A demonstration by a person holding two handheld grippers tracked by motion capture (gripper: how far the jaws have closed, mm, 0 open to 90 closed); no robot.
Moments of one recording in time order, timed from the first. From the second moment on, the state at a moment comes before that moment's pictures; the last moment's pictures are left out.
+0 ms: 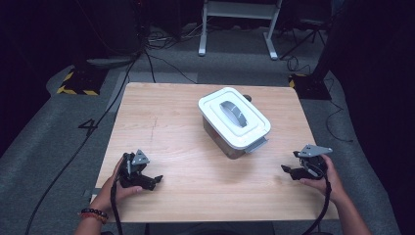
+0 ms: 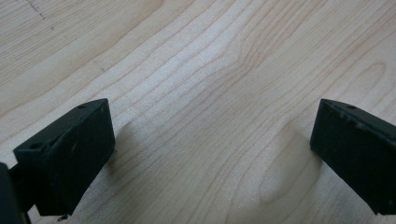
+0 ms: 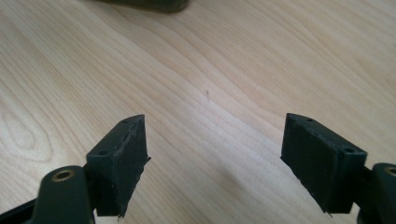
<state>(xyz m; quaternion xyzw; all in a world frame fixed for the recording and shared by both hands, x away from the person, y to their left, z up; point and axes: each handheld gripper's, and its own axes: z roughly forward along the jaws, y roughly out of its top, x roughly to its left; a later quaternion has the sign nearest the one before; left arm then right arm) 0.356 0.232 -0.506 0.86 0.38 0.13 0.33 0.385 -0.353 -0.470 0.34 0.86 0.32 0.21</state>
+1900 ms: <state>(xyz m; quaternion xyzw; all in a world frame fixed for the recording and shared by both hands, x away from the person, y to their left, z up) 0.355 0.231 -0.506 0.85 0.38 0.13 0.33 0.370 -0.377 -0.504 0.43 0.81 0.35 0.20</state>
